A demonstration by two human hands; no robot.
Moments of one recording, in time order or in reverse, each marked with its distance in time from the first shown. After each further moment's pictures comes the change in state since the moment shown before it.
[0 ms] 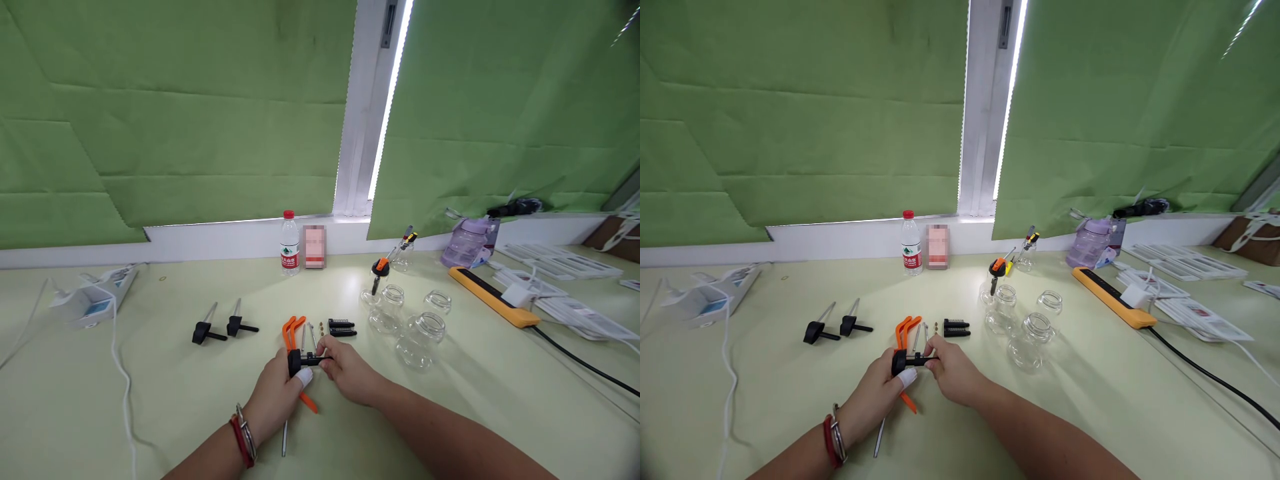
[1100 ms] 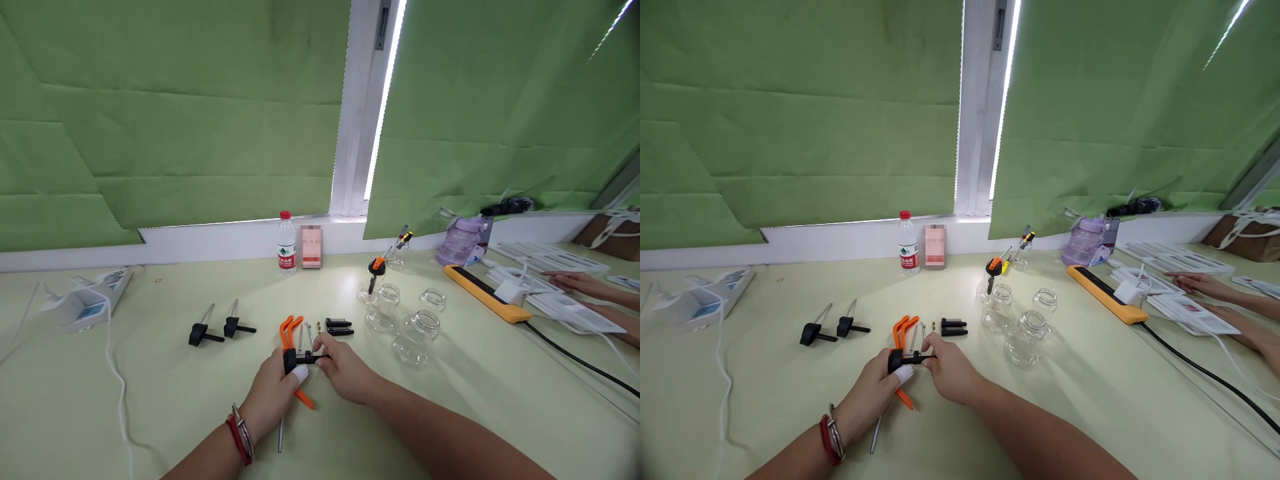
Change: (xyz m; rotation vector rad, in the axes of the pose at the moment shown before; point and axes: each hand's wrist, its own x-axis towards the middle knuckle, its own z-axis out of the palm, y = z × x) left_hand 0.001 -0.002 0.000 -0.023 0.028 -0.022; right_hand 0.001 0.005 0.002 -0.099 0.064 -0.024
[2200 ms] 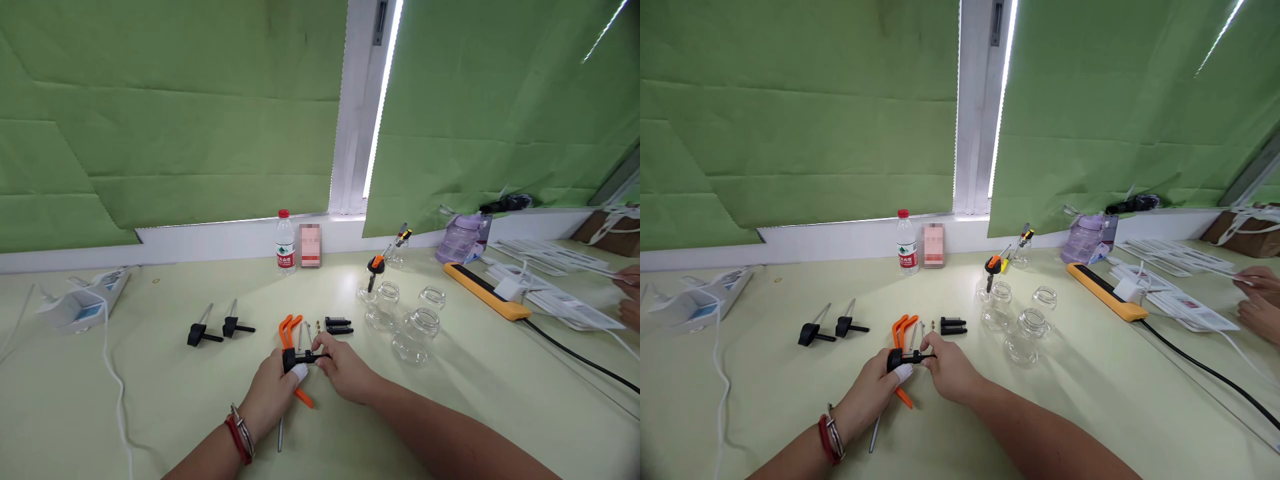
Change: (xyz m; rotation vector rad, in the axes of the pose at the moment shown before) left_hand 0.004 0.002 0.001 0.092 -0.038 -0.081; right_hand 0.001 0.002 0.002 -0.007 0.010 0.001
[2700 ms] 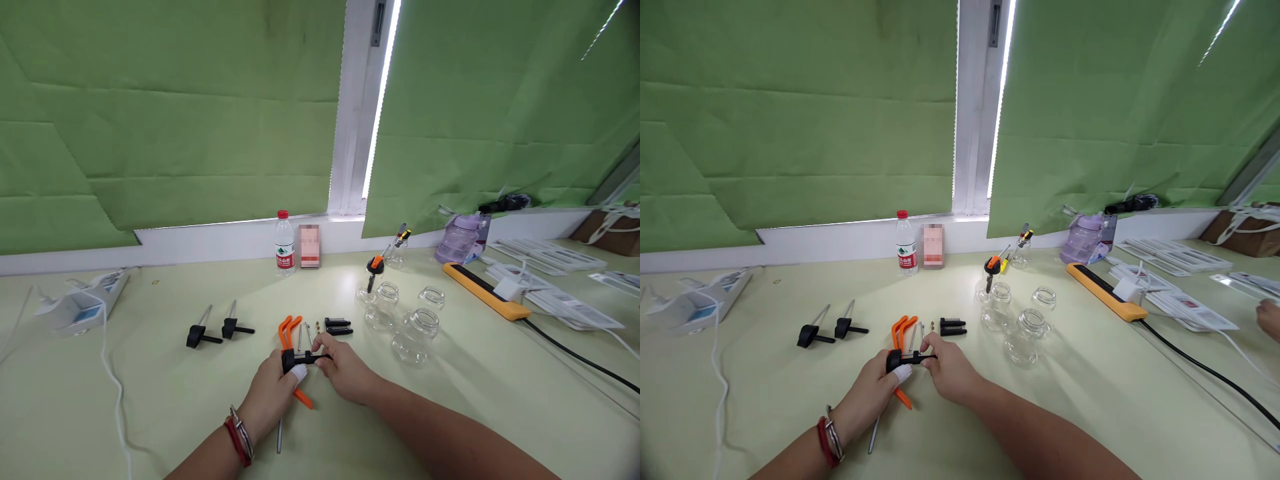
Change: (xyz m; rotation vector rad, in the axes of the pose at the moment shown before) left_hand 0.001 0.002 0.000 0.015 0.005 -0.028; right_hand -0.002 -0.006 -0.003 0.059 -0.009 0.017
